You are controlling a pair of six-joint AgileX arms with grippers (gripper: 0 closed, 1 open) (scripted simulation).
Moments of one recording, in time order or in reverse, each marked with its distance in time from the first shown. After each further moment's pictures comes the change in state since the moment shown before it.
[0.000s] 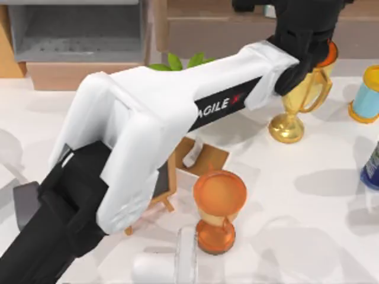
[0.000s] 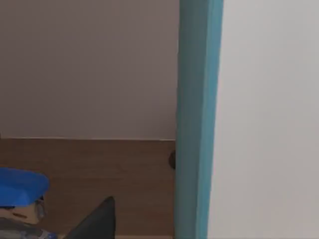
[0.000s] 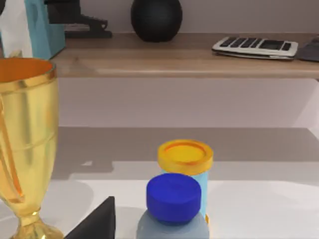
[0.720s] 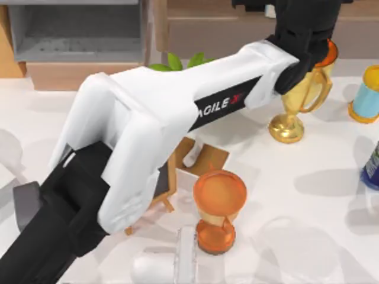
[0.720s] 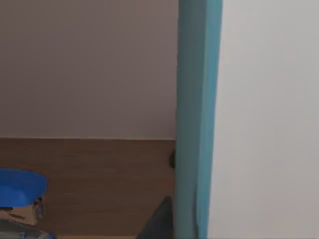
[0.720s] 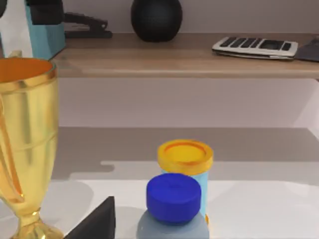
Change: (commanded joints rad) left arm 0.002 0.008 0.016 -0.008 0.002 0.000; right arm 0.000 0.000 0.000 0.000 0.000 0.000
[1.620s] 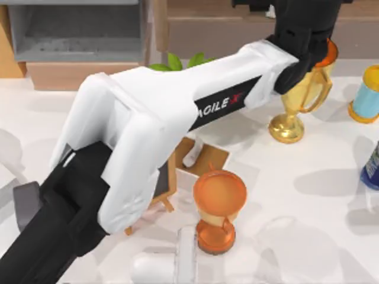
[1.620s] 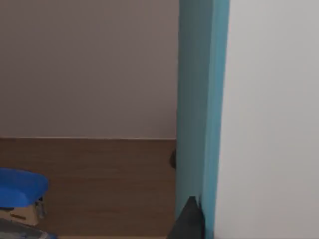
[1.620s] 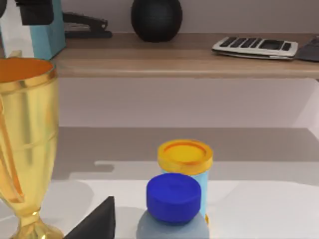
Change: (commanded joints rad) left arm -0.005 -0.001 0.000 0.000 0.000 0.001; right arm 0.000 0.000 0.000 0.000 0.000 0.000
